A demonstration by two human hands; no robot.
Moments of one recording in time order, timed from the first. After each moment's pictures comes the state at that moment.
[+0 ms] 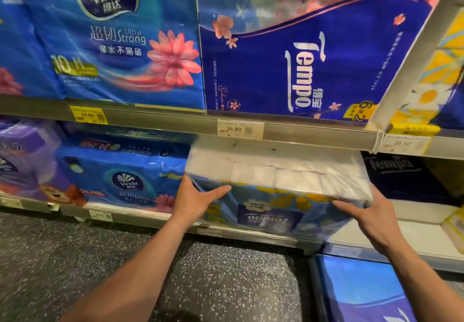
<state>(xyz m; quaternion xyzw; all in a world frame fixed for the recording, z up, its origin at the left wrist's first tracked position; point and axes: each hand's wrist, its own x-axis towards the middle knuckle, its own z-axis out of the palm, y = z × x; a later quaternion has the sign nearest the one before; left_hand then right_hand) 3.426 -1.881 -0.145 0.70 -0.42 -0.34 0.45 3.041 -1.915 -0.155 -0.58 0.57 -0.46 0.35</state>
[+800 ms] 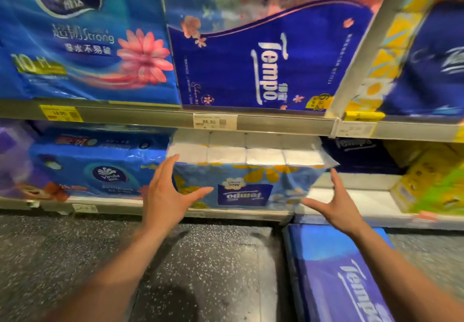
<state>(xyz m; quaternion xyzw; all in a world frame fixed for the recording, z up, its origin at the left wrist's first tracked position) 3.412 -1.824 -0.096 0.73 -0.55 -0.18 0.35 3.028 -1.874 -0.142 -0.61 0.66 -0.28 0.33</state>
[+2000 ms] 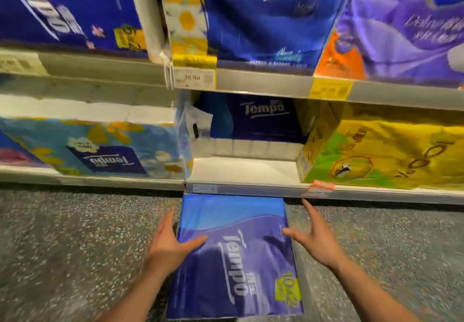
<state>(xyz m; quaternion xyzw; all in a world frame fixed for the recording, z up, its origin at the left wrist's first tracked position) 3.048 -1.766 -0.274 0.78 -0.44 -0.39 0.19 2.689 -1.809 -0.254 -0.60 0.68 -0.19 0.36</state>
